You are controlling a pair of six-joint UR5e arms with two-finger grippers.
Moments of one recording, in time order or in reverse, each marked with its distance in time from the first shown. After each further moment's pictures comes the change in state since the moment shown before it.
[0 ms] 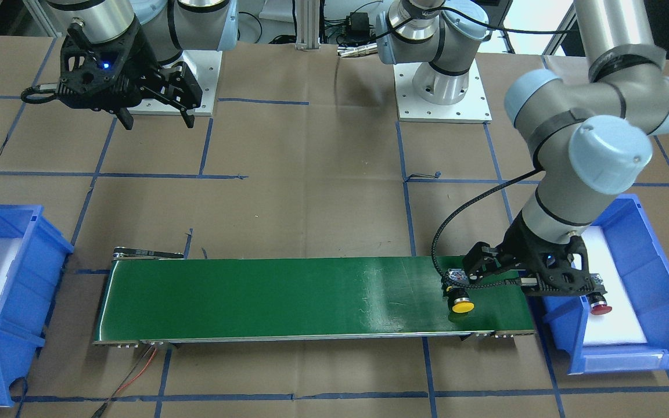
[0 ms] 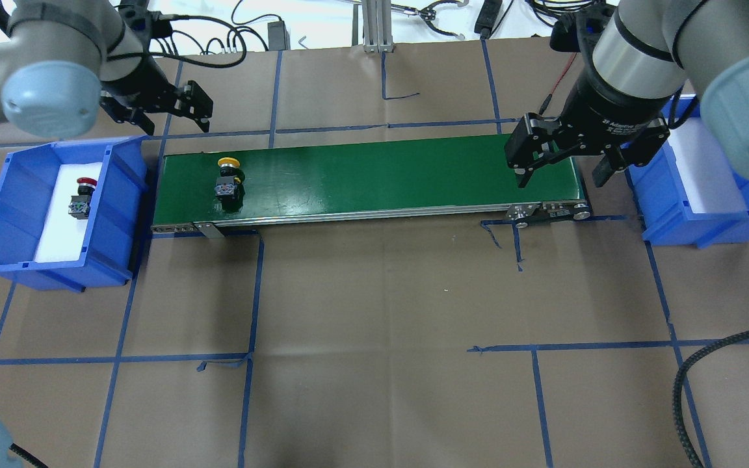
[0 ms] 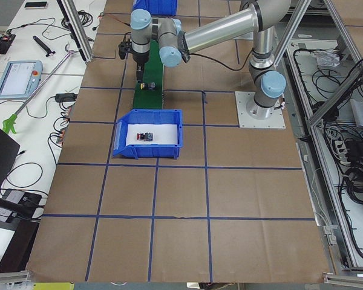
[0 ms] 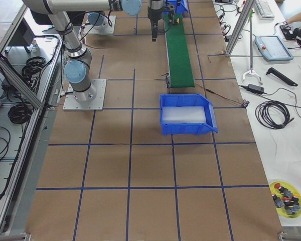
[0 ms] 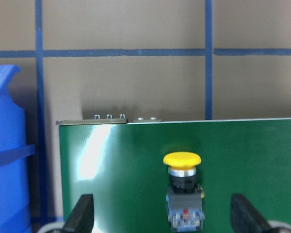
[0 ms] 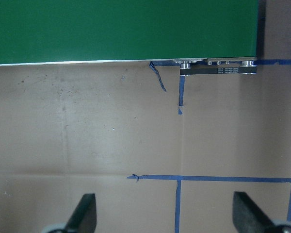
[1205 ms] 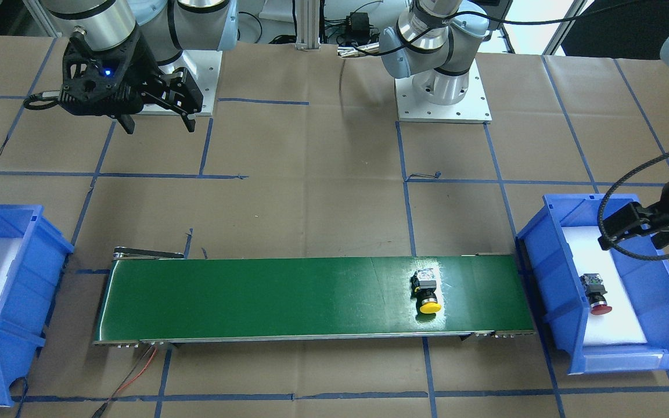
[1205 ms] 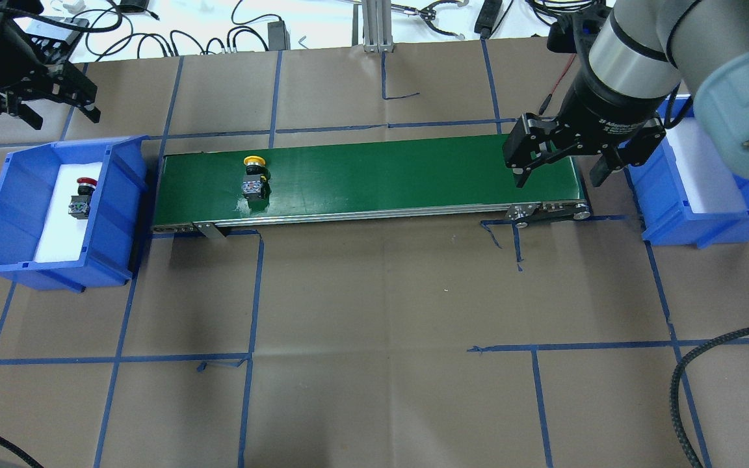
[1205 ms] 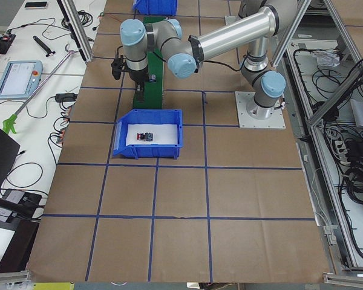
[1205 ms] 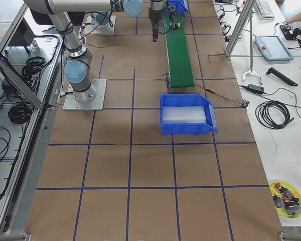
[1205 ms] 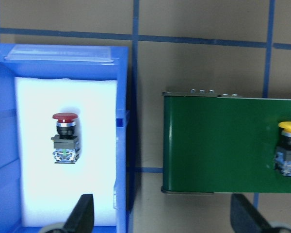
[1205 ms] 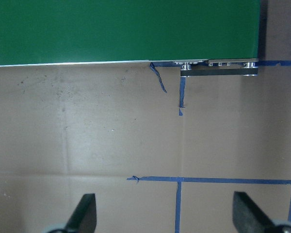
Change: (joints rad) left arm 0.333 -0.020 0.054 -0.114 -0.005 0.295; right arm 0.001 0.010 -0.003 -0.006 0.000 0.000
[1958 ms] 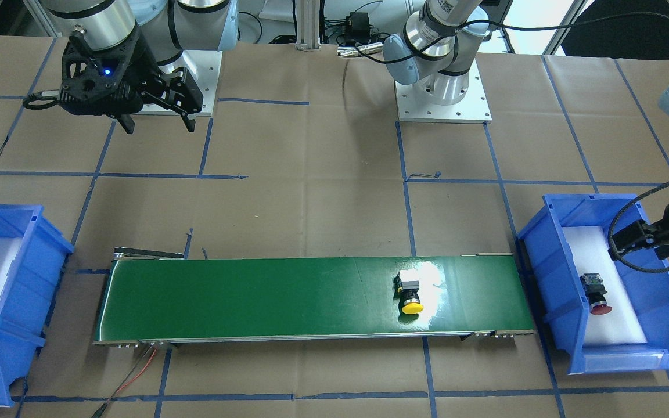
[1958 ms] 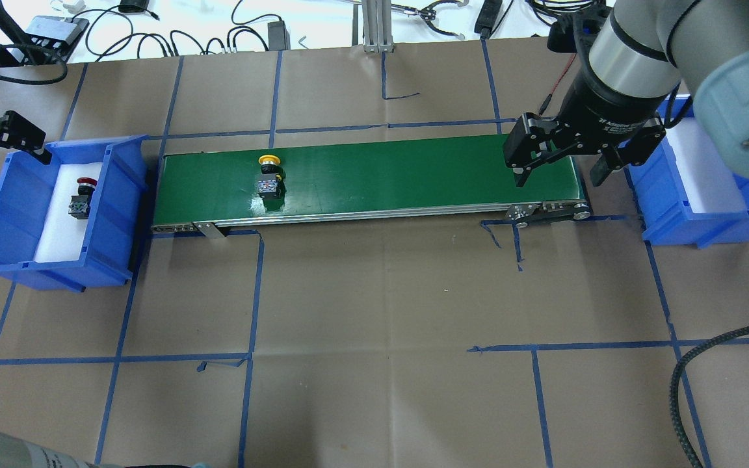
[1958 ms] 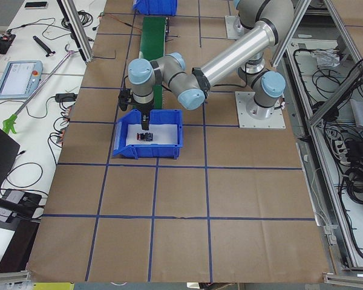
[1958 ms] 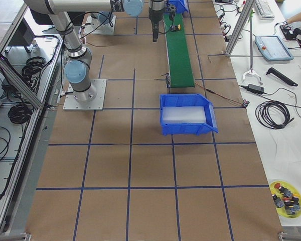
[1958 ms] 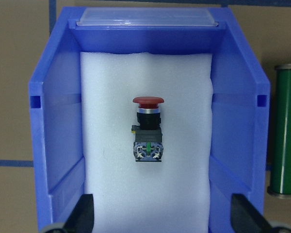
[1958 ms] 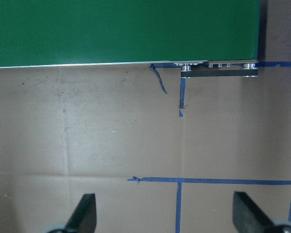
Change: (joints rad) left arm 0.099 -0.062 -0.152 0.229 -0.002 0.104; right arm 0.000 -0.001 -0.003 -0.001 0.001 0.001
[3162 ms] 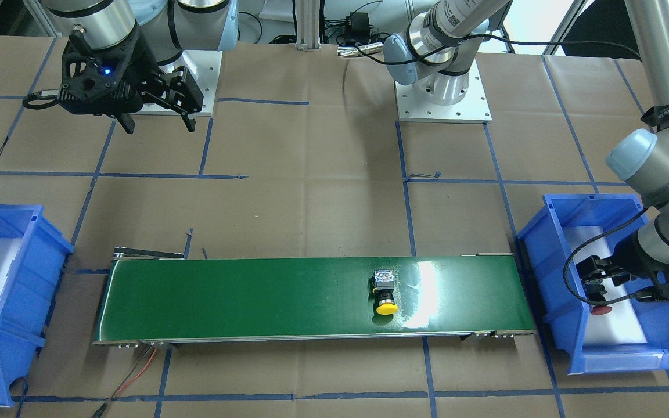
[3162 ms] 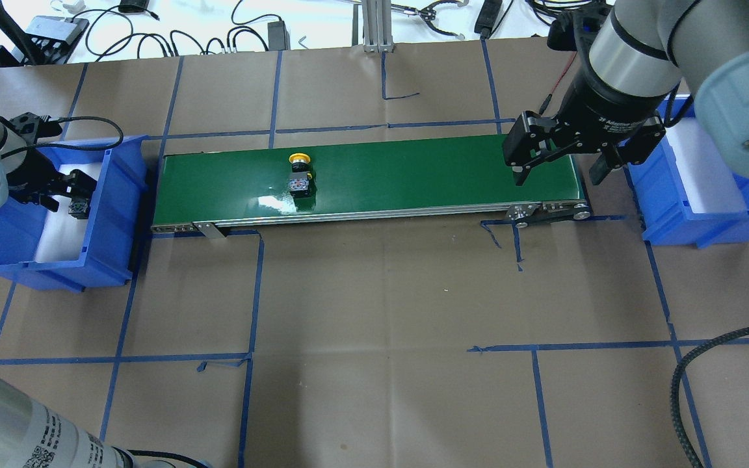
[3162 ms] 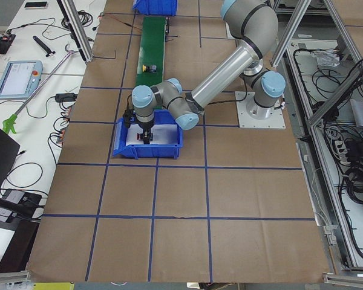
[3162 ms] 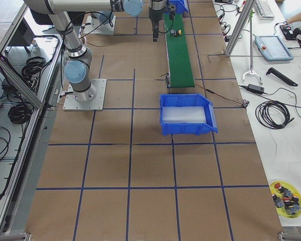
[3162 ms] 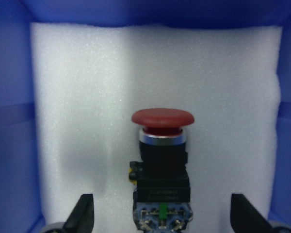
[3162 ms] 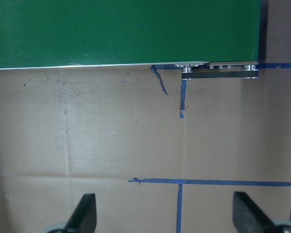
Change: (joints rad) left arm -0.003 -0.157 -0.121 0.280 -0.003 0.000; right arm 0.000 0.001 0.000 -0.005 0.003 0.000
